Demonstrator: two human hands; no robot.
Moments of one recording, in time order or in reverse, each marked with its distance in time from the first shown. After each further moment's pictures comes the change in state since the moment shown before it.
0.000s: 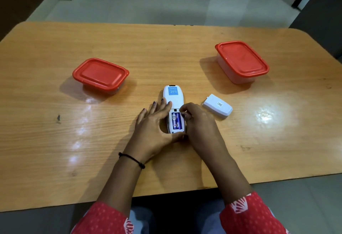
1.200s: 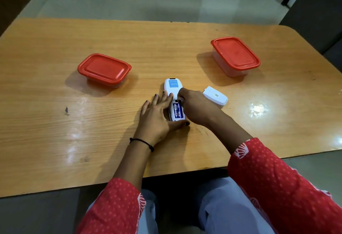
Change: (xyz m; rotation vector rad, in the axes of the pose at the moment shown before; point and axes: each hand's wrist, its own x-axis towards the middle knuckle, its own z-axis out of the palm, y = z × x) left_hand 0.002 -0.003 0.004 0.010 0.000 -0.014; right_hand 0.025 -0.033 -0.022 -0.355 -0.381 0.067
